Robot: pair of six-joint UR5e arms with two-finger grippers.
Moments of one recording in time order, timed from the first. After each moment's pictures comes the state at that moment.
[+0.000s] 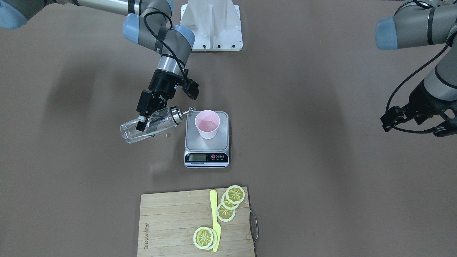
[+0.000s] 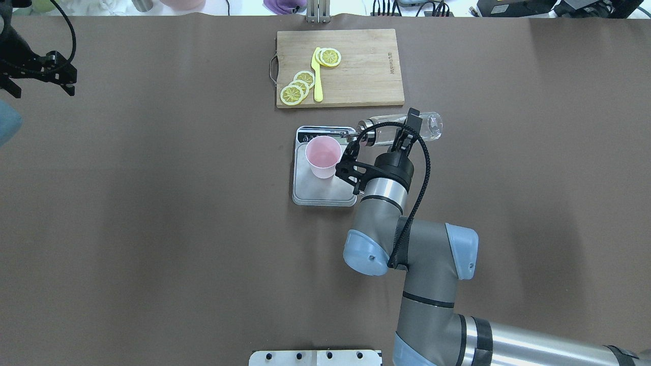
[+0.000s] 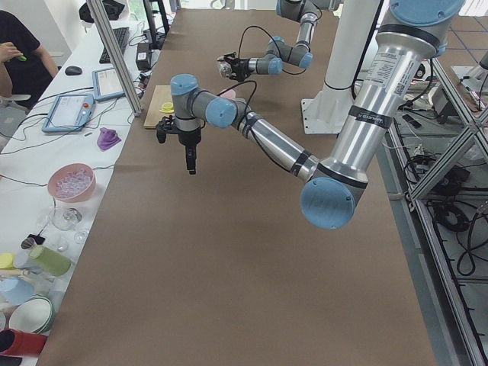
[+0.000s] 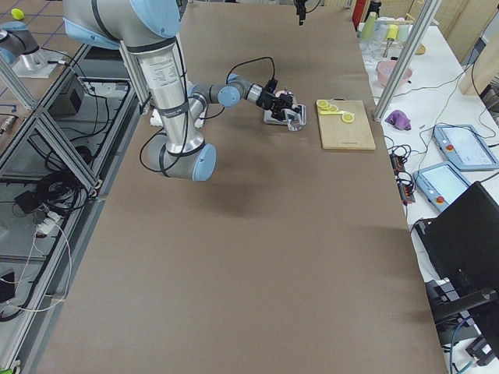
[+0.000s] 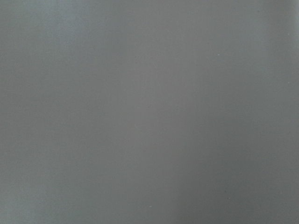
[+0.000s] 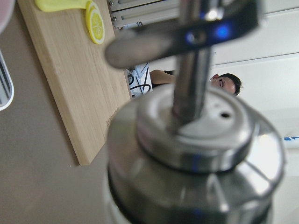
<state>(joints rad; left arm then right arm) -1.16 -1.93 -1.78 -1.37 -2.13 -0.69 0.30 -1.00 1.65 -1.80 0.46 0.43</state>
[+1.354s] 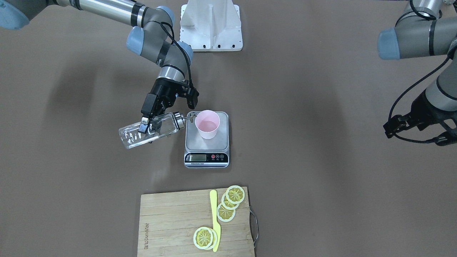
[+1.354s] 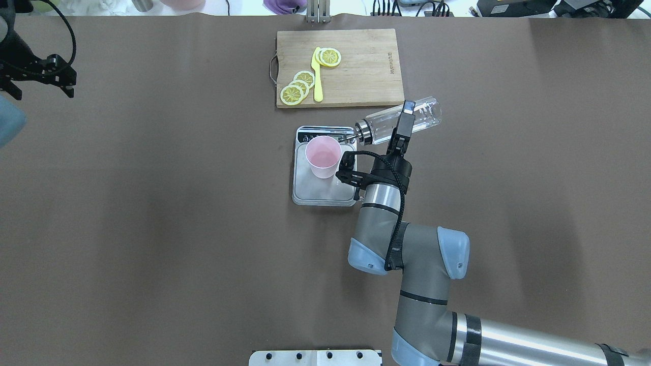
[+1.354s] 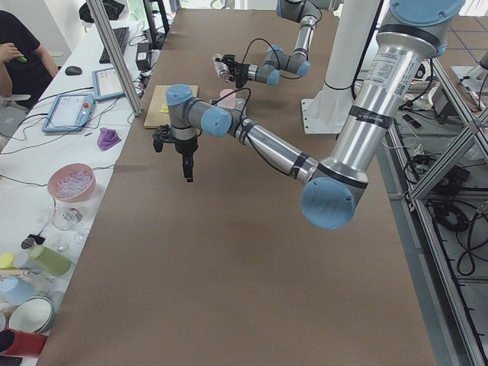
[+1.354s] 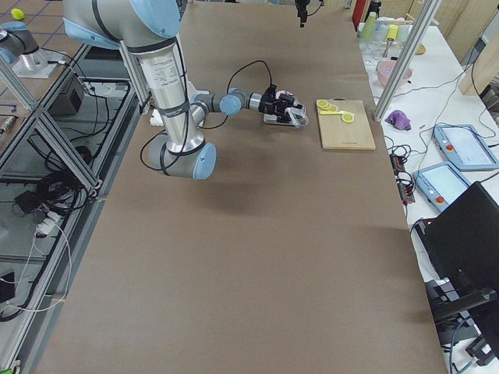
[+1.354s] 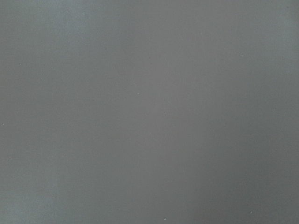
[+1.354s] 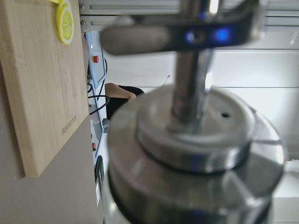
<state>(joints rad) -1.16 -1.93 -1.71 -1.42 -2.13 -0.69 0.30 -1.00 1.54 -1.81 0.21 0.43</state>
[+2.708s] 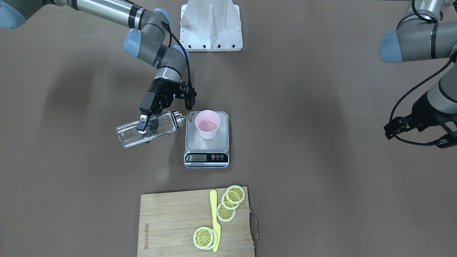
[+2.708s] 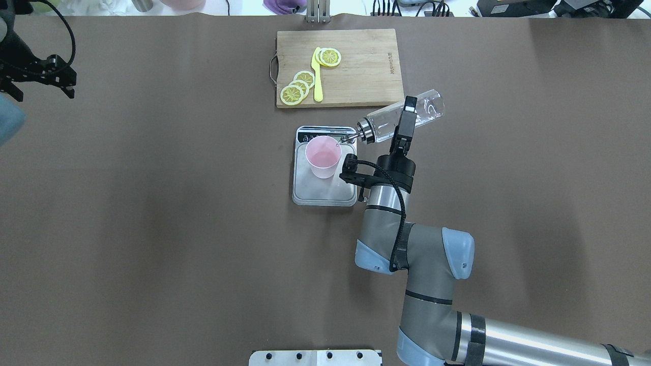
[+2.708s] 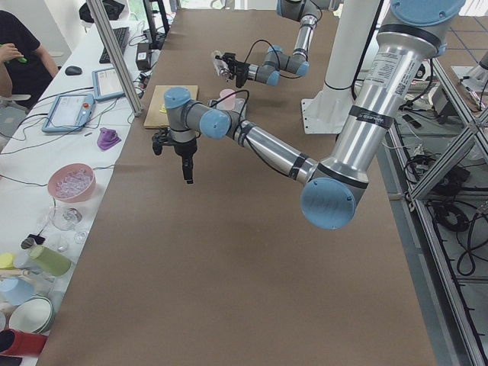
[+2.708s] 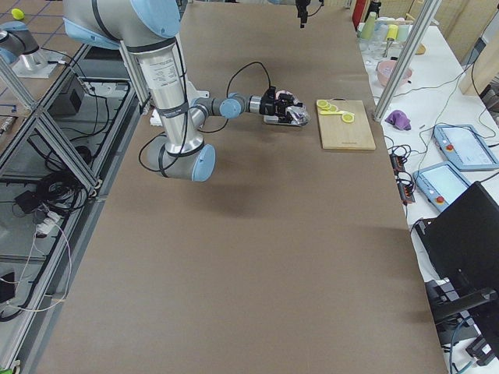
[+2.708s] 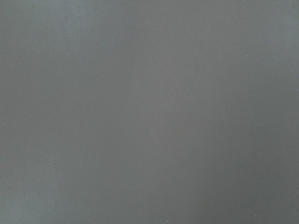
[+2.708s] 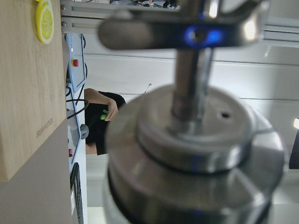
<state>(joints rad) -1.17 -1.93 -1.69 -1.43 -2.16 -0.69 0.30 -1.02 1.53 -1.80 0.10 0.43</state>
